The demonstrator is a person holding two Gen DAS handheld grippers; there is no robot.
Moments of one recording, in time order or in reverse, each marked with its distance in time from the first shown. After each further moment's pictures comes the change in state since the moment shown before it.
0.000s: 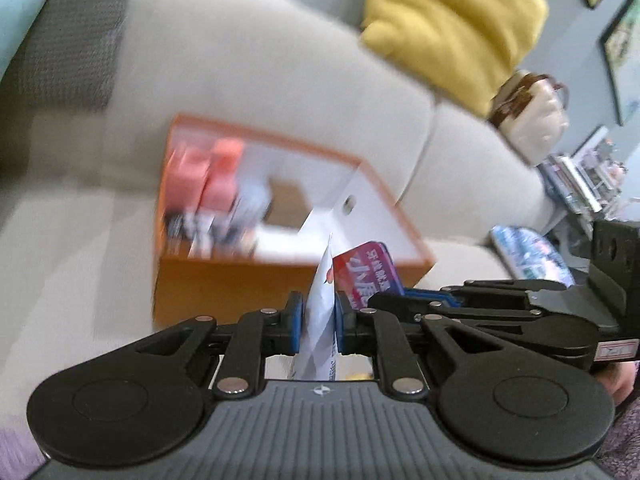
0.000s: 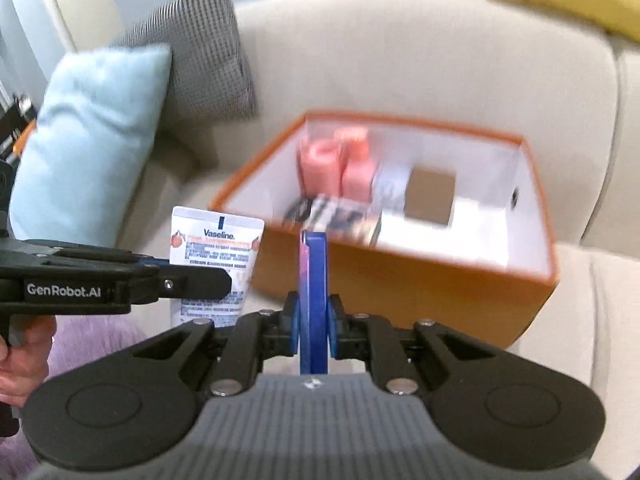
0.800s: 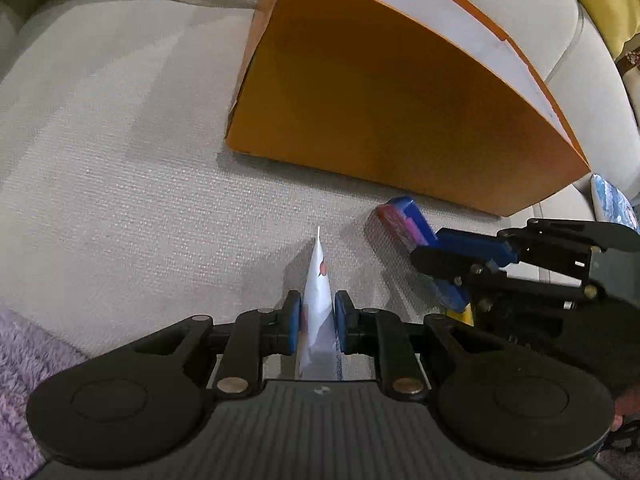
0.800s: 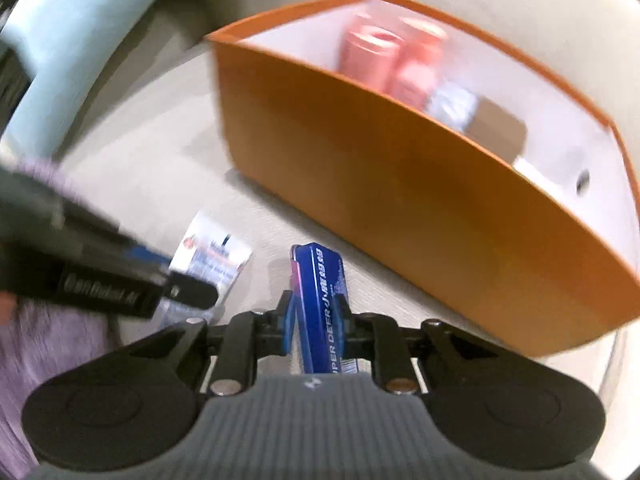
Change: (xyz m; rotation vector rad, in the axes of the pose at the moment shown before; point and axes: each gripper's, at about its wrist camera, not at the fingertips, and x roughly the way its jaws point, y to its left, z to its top) left arm 0.099 0.066 -0.080 -0.229 0.356 0.203; right arm 0.109 -0.001 -0.050 -0.234 0.308 -0.048
